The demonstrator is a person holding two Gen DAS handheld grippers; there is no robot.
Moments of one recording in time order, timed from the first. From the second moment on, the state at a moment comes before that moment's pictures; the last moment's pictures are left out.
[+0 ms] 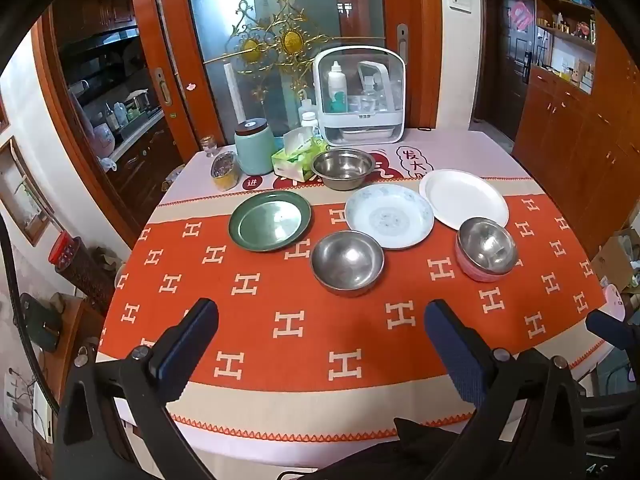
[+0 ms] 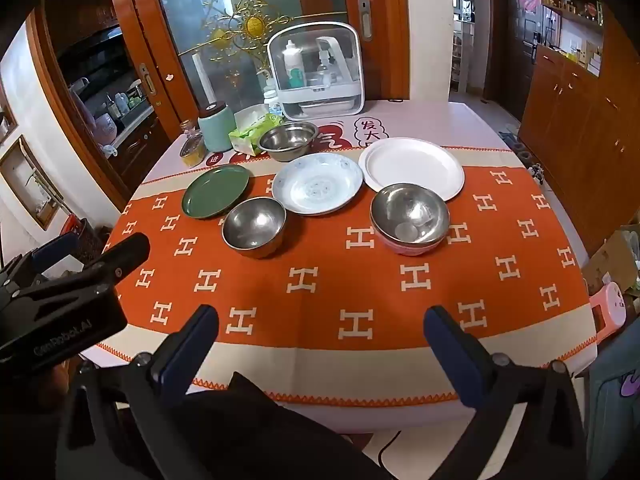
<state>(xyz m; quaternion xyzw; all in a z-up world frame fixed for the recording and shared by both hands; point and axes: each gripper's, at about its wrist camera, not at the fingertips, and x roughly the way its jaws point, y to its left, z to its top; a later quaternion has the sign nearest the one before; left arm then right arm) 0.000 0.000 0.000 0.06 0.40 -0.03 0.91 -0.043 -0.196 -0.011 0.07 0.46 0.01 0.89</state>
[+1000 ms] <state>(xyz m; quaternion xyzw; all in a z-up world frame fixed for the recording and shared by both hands) 0.000 0.000 -0.004 0.06 0.40 -0.03 0.91 -0.043 -0.197 -0.012 0.07 0.46 0.01 0.89</state>
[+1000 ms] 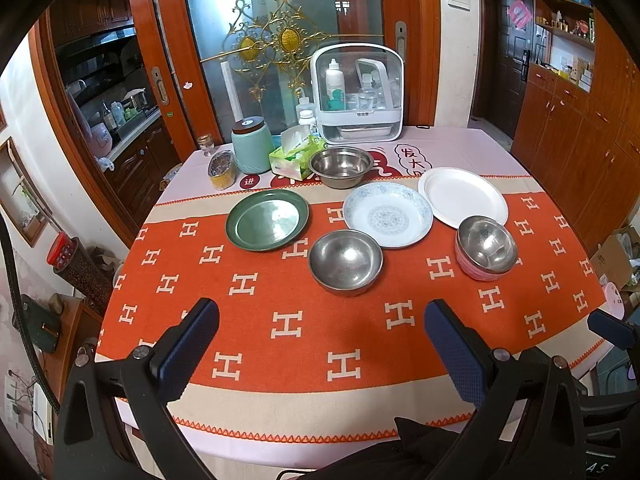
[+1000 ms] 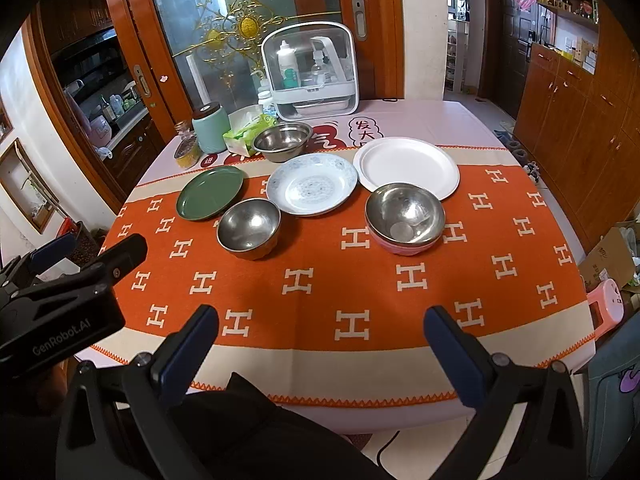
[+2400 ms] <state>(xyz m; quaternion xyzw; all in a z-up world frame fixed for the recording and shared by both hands) -0.002 0.008 -0.013 0.06 0.41 -0.06 0.91 -0.050 -0.180 -0.014 0.09 0.44 -0.02 0.89</state>
